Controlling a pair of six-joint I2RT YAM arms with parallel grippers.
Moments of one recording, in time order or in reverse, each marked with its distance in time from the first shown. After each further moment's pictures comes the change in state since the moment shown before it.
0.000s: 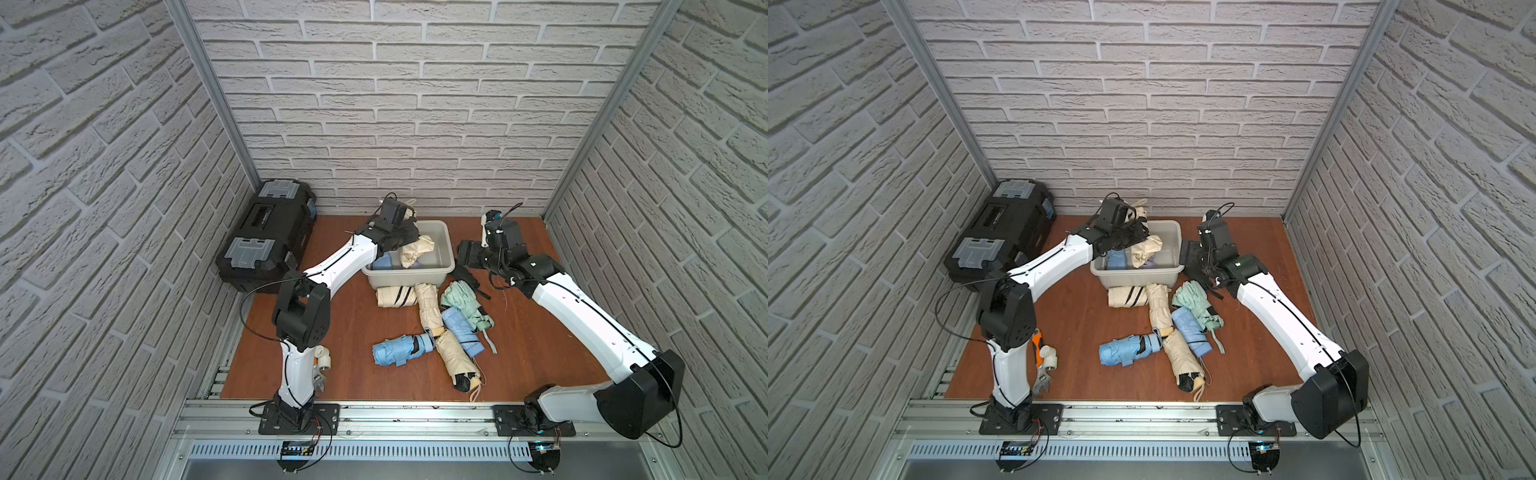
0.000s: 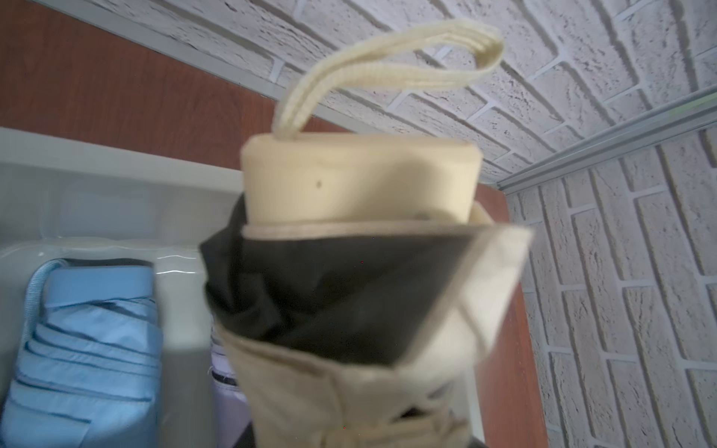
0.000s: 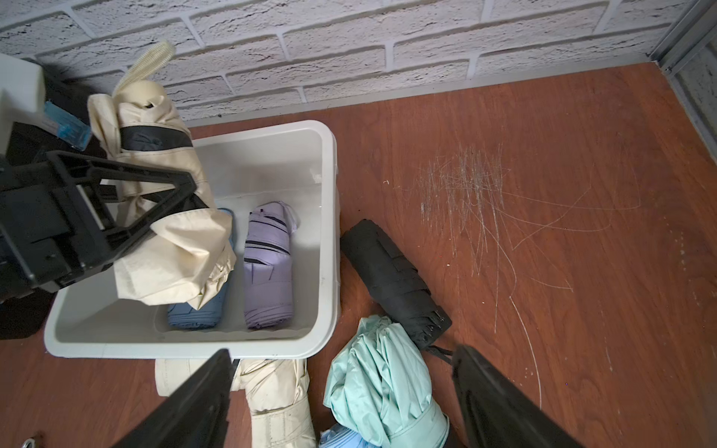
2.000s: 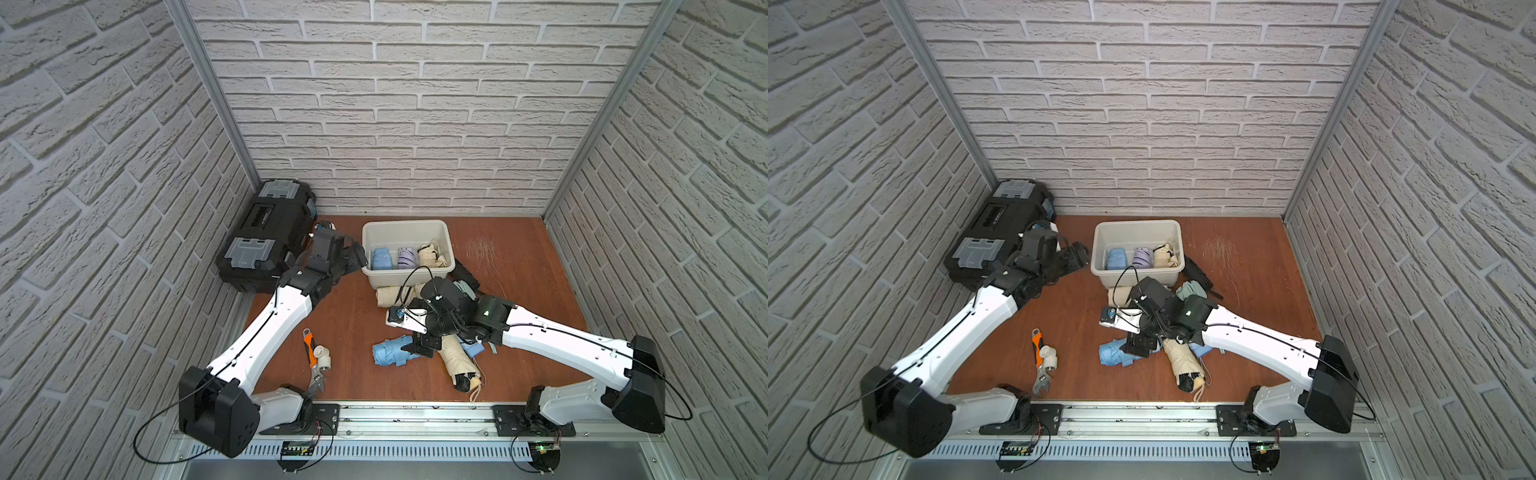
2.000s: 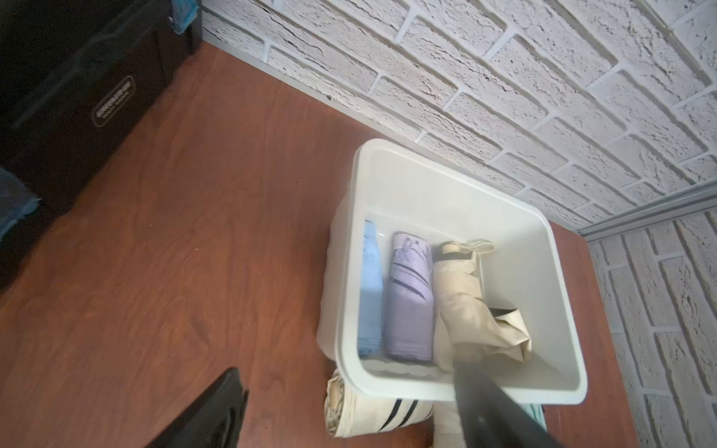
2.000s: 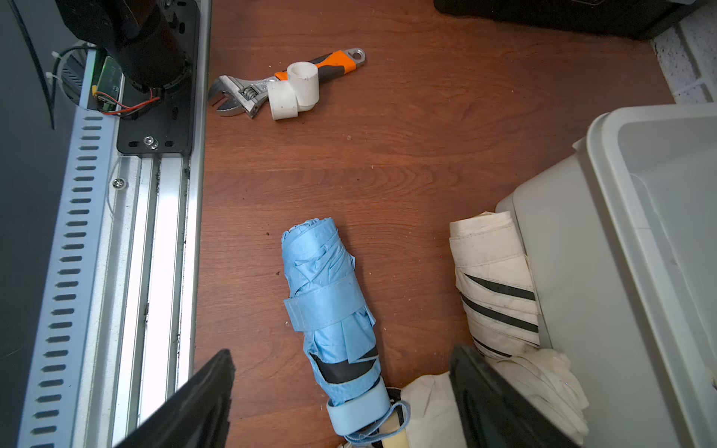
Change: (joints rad) left arm 0.179 -0.843 -0.731 -0.075 -0.198 0.108; right arm 0.590 0.007 -0.177 -0.005 -0.371 -0.864
